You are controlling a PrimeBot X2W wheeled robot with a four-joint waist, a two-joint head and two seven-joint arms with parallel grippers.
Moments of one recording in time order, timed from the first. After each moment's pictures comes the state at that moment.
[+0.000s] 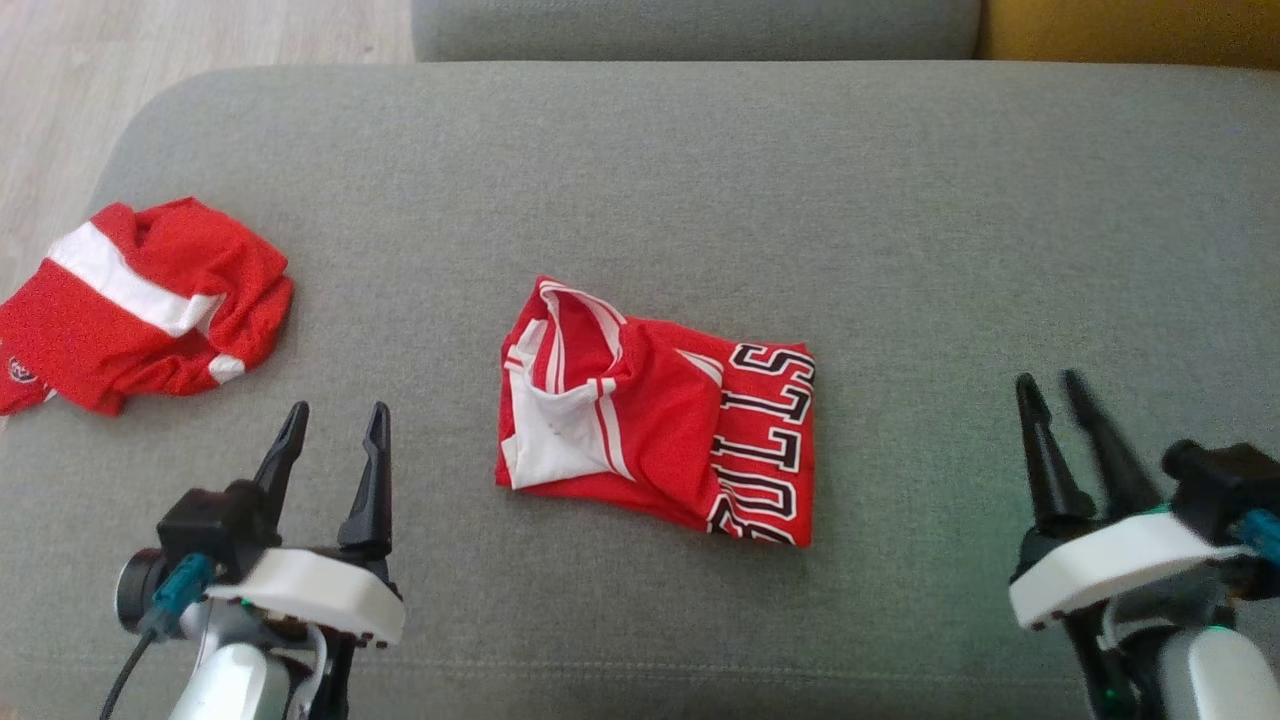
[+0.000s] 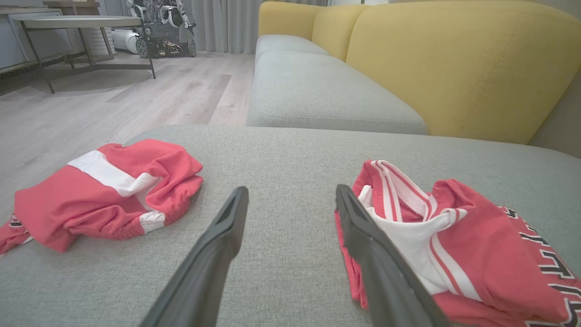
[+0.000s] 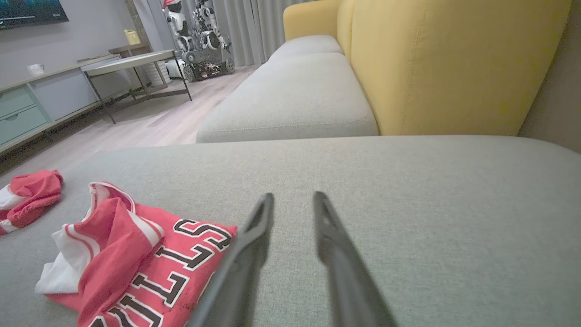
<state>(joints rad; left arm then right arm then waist) -0.04 0.22 -0.25 0.13 -0.33 0.07 -0.20 0.05 -0.07 -0.01 -0.10 0.18 0.13 0.13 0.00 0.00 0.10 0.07</state>
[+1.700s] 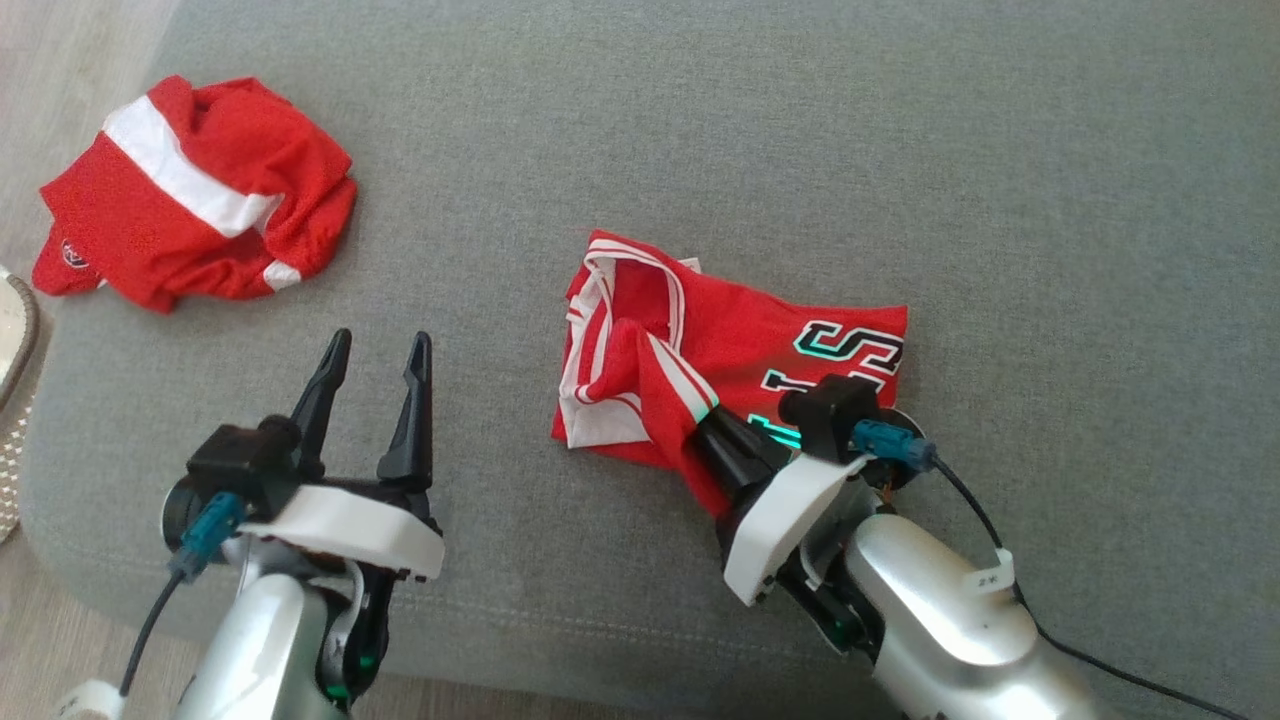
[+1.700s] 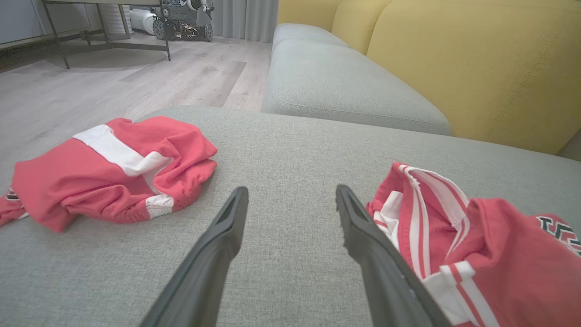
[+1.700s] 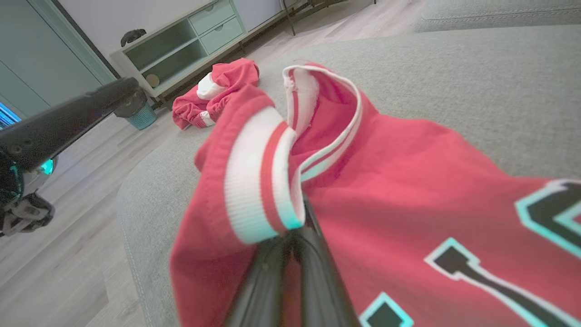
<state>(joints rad) -0.17 0.16 -0.27 0.20 -0.33 0.02 -0.25 -0.45 -0.07 0.72 0.55 0.47 0.13 -0.08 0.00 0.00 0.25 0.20</state>
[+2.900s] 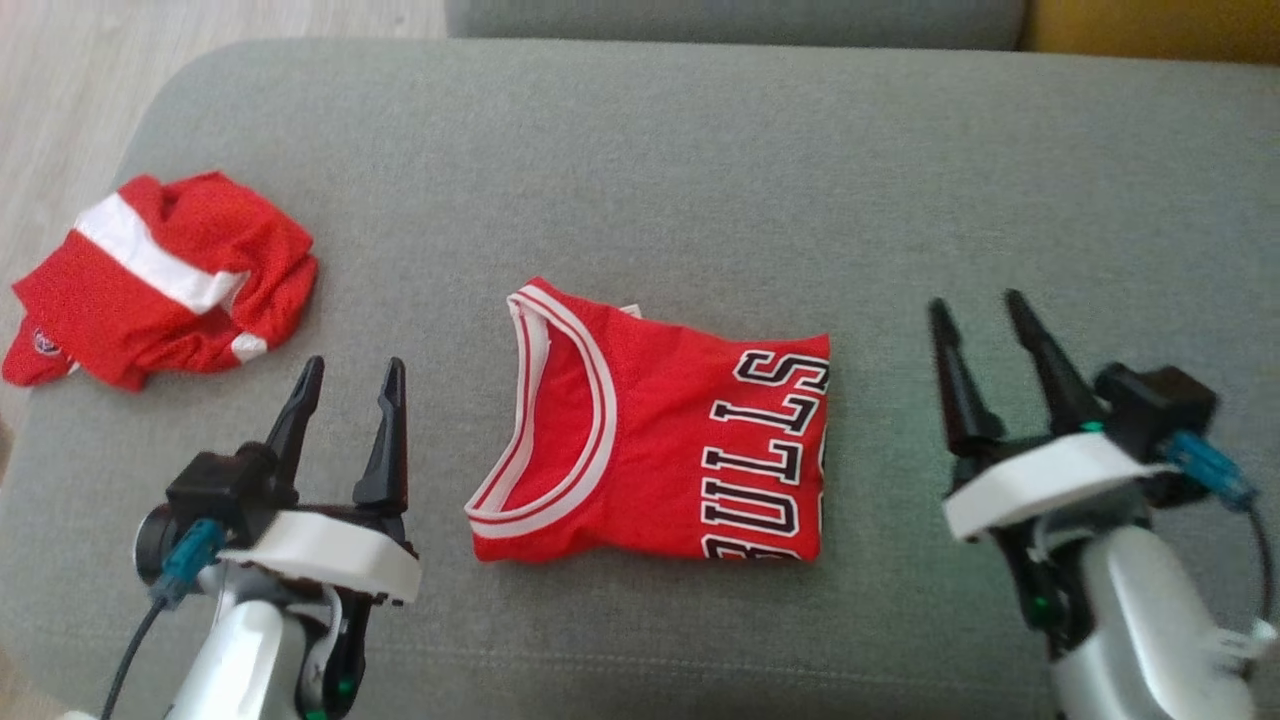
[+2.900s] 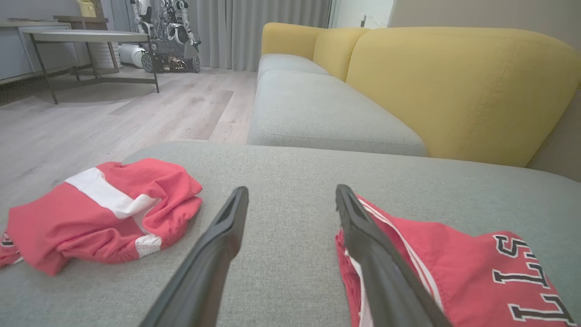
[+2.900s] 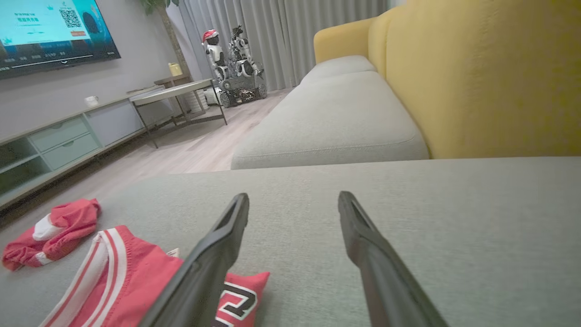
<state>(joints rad) -0.12 0.17 -0.24 0.19 -0.31 0.03 -0.25 -0.20 -0.07 0.12 0.22 0.26 0.13 -0.05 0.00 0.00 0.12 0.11</state>
